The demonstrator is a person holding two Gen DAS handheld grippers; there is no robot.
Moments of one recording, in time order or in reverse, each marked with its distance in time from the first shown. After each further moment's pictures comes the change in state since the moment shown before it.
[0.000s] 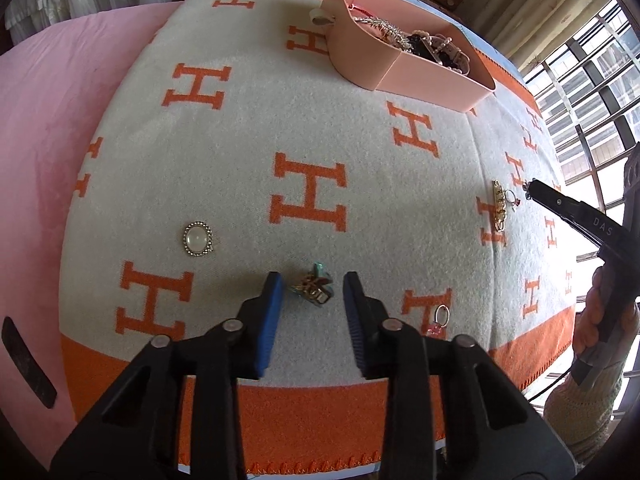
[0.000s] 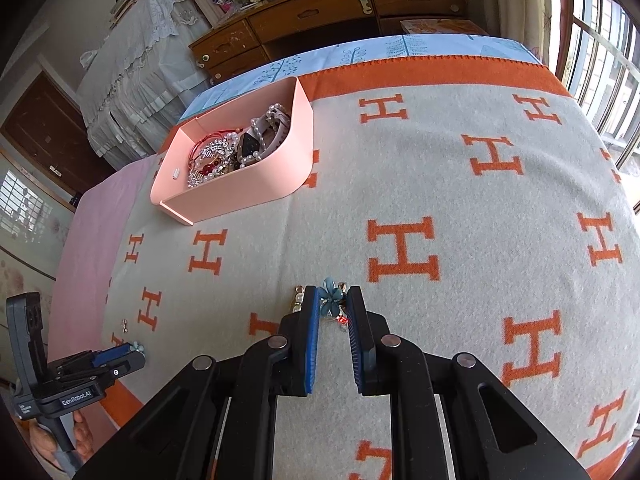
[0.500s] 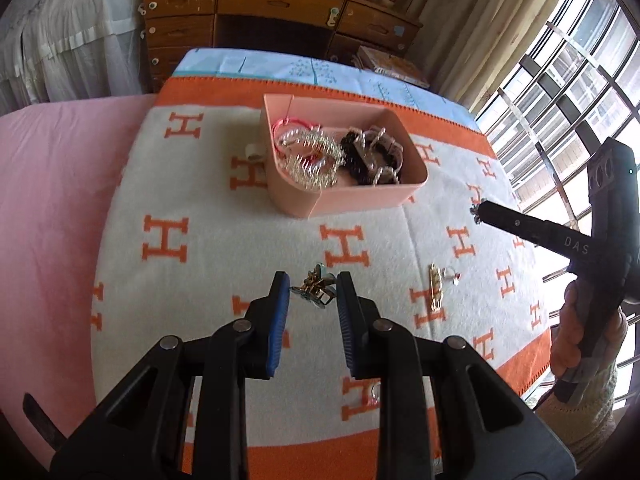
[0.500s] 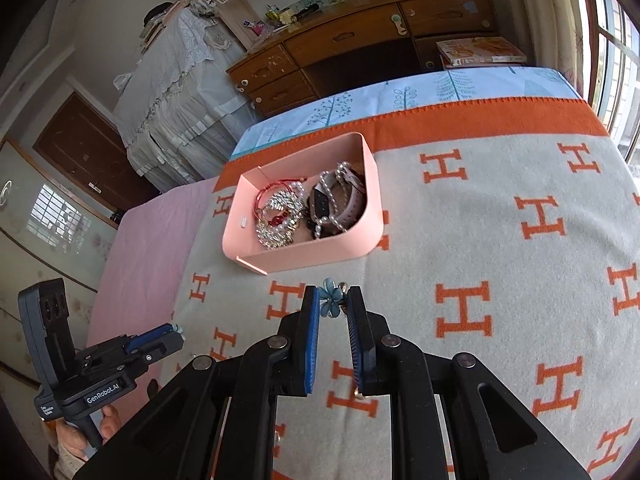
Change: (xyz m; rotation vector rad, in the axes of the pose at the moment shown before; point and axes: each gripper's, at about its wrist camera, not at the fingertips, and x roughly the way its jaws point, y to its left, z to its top) left arm -0.065 -0.045 0.071 0.142 -0.212 -0.064; right arm -0.034 0.036 0.050 0.003 -0.064 0.170
